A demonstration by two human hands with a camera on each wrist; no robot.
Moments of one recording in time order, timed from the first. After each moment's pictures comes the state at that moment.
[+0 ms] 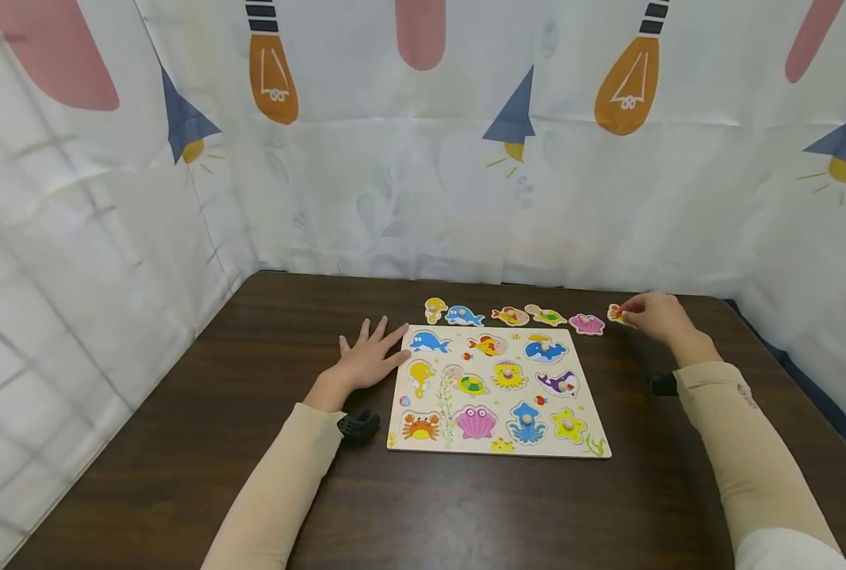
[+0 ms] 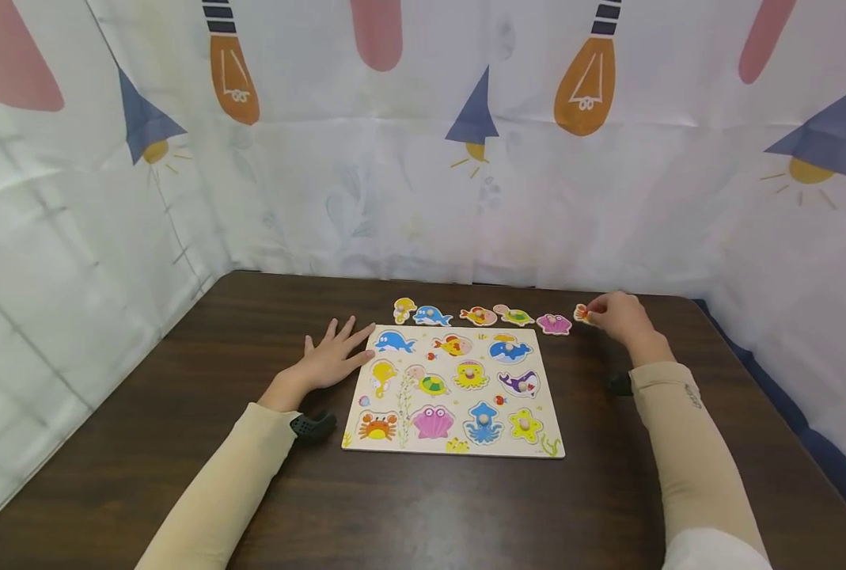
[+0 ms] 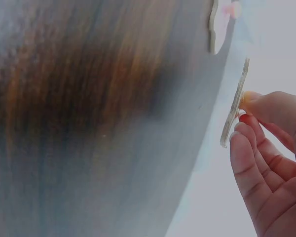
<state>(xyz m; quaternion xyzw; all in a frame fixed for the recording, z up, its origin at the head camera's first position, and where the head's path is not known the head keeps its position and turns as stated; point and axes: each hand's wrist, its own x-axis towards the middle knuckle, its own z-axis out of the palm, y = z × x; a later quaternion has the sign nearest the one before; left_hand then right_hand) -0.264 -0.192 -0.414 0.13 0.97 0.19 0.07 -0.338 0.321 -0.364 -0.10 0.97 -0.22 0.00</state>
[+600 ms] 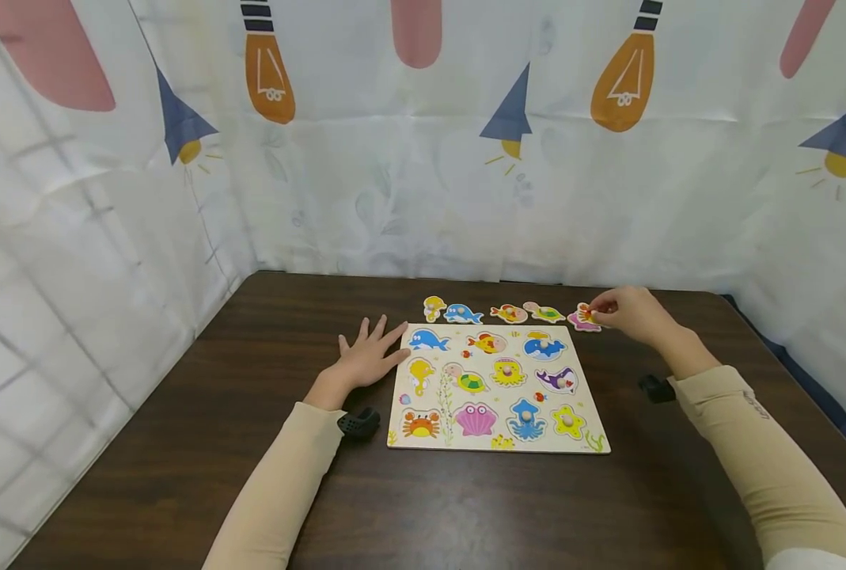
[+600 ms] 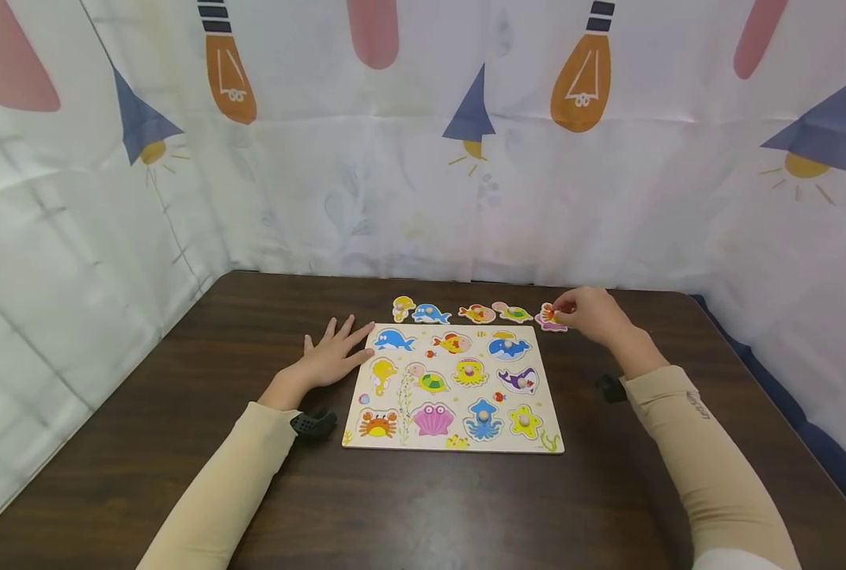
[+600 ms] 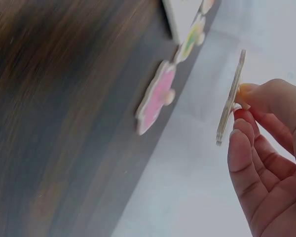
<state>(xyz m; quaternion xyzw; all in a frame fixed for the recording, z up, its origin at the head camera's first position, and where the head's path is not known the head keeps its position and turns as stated) -0.263 -0.189 -0.412 0.13 0.97 0.19 0.07 -0.308 0.273 -0.337 -0.19 0.96 -0.22 -0.01</state>
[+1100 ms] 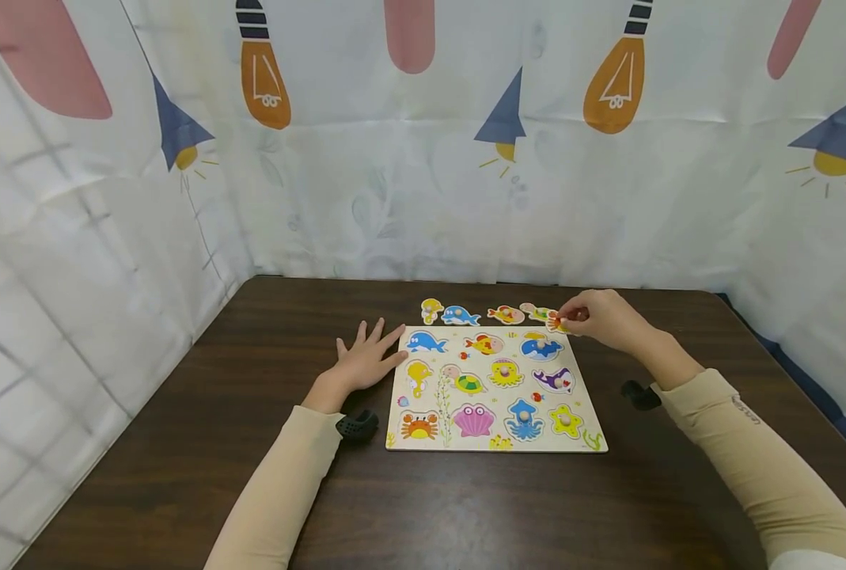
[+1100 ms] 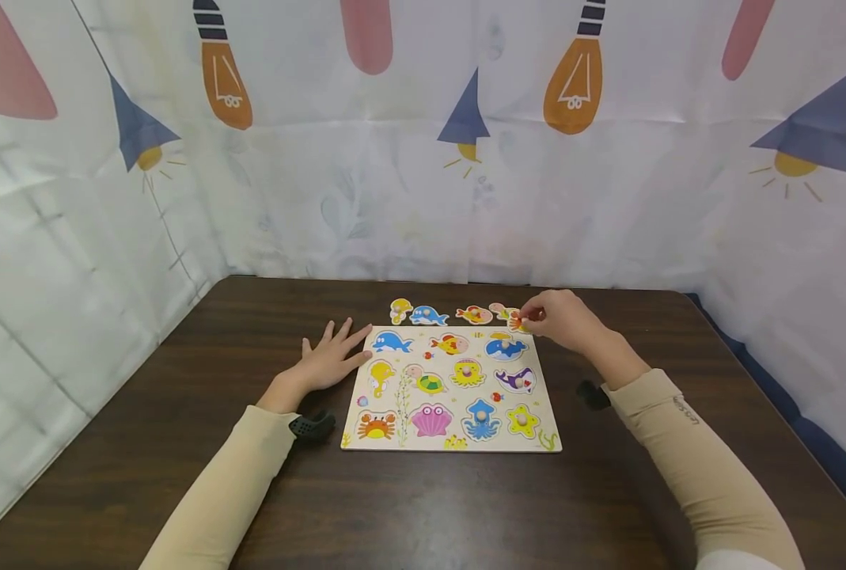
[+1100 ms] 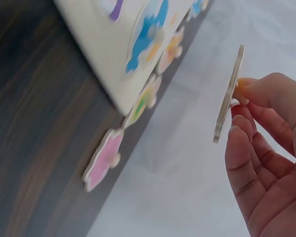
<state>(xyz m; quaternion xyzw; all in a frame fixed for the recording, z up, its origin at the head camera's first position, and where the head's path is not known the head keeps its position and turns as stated) -0.264 -0.190 -0.412 0.13 0.97 0.19 0.07 -0.285 0.230 -0.324 -0.23 0.95 -0.22 0.00</state>
